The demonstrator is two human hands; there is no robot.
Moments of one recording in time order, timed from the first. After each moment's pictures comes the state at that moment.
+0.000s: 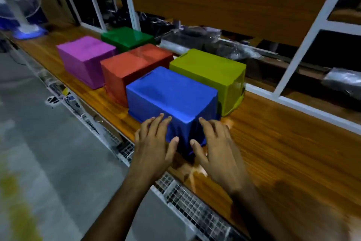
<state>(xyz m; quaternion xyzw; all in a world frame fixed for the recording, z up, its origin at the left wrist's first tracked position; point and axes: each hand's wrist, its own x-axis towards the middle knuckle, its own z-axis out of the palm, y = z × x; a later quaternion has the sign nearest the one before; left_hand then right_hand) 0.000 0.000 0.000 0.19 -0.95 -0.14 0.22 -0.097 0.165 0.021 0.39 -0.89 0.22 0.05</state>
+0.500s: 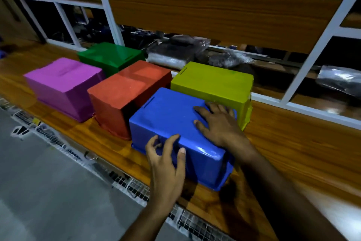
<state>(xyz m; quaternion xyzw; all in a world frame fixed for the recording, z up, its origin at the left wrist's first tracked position) -0.046 -0.085 -0.022 0.20 -0.86 -0.39 0.27 -0.223 0.022 0.017 0.33 -0.94 0.10 0.00</state>
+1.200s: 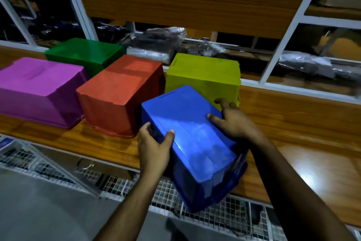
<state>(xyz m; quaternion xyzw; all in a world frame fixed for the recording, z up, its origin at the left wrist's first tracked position) -0.045 -0.191 -0.035 0.24 -0.76 -0.56 0.20 -0.156 0.023 0.029 0.14 -0.97 0.21 -0.06</state>
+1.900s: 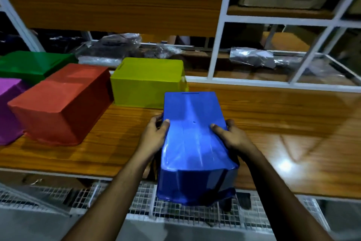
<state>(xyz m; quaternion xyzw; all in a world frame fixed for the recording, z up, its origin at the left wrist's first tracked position) -0.096 -0.033 -0.015 0.09 -0.78 -0.62 0.03 -0.096 0.211 0.007 -0.11 -0.89 0.44 -0.08</state>
